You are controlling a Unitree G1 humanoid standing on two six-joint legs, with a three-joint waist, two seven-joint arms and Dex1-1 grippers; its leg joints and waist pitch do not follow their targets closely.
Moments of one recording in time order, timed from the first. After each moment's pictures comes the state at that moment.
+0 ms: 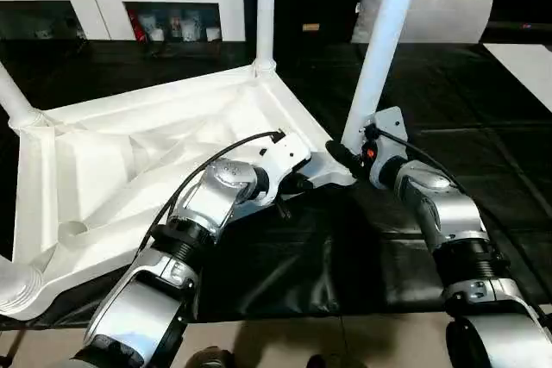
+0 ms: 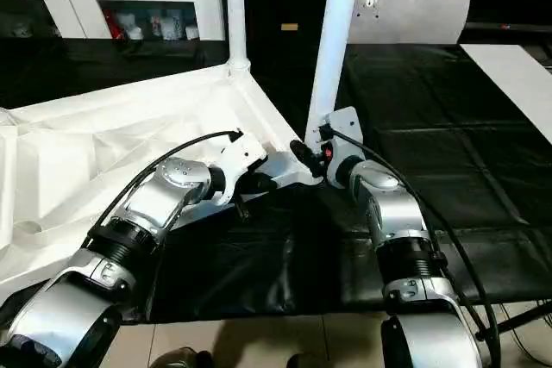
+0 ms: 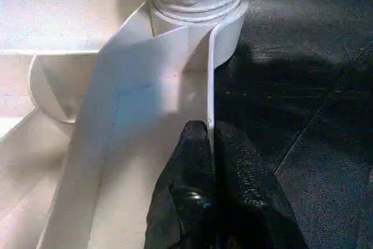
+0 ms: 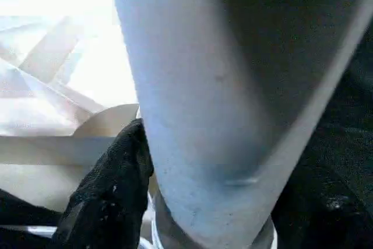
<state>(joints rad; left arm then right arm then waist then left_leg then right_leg) -0.74 0.10 -0.28 0.65 0.11 0.34 -0.79 -0.60 -0.20 -0.03 0.54 0.11 0.32 0.52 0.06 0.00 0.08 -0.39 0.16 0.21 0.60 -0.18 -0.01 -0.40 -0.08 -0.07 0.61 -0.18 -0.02</state>
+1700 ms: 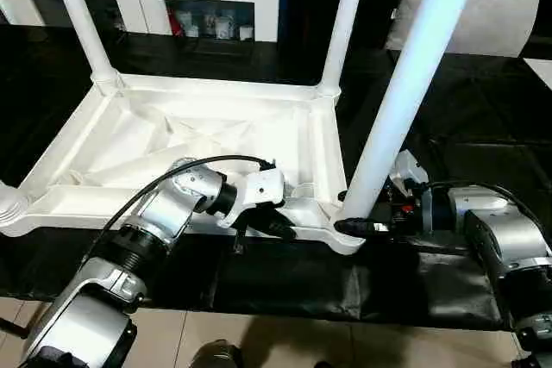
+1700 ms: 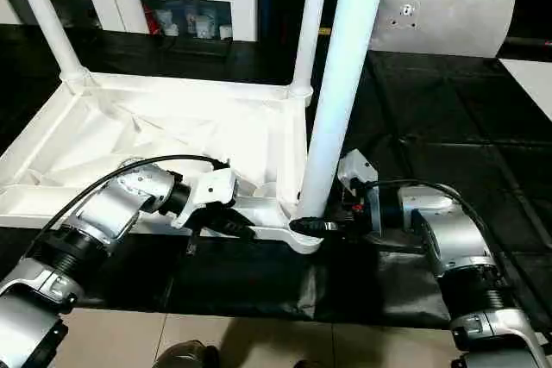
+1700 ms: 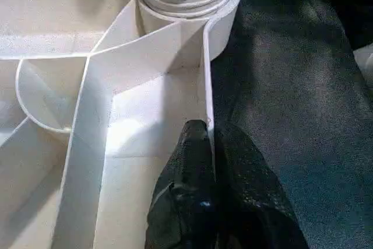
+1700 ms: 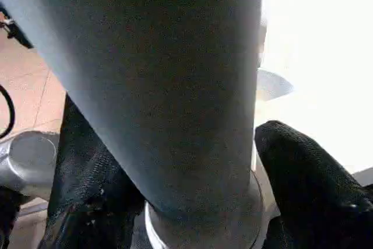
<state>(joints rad) -0.66 0.34 -0.41 0.53 0.04 0.07 -1.34 -0.44 -0.52 0.12 0.39 0.26 0.26 1.36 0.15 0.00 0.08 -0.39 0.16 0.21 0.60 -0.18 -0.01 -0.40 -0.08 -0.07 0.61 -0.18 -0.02</state>
